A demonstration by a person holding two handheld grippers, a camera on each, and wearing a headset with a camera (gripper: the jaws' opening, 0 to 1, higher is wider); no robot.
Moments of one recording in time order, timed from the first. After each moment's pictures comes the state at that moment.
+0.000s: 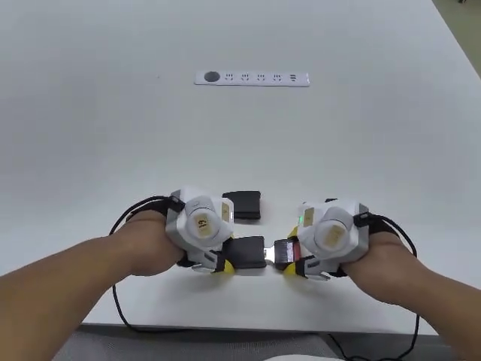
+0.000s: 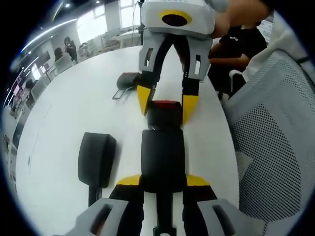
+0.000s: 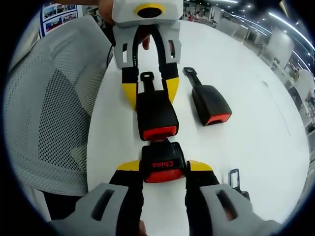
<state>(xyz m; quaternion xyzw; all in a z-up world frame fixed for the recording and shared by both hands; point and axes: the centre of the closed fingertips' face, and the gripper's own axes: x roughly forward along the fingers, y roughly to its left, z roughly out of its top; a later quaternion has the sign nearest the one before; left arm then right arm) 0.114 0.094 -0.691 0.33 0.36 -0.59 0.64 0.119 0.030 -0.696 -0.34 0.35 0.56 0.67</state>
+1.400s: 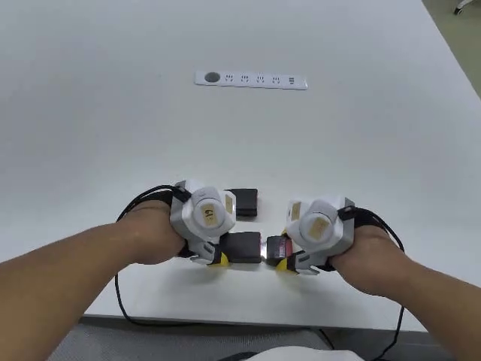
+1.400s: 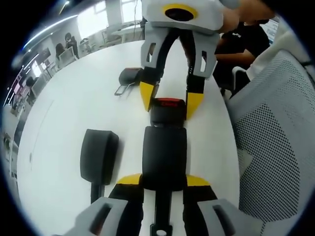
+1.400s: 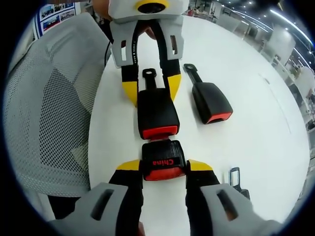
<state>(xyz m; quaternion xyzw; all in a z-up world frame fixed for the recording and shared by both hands) 0.123 0.101 -0.695 0.34 0.38 -0.57 0.64 0.121 0.020 -0.691 -0.34 0.37 0.56 0.66</state>
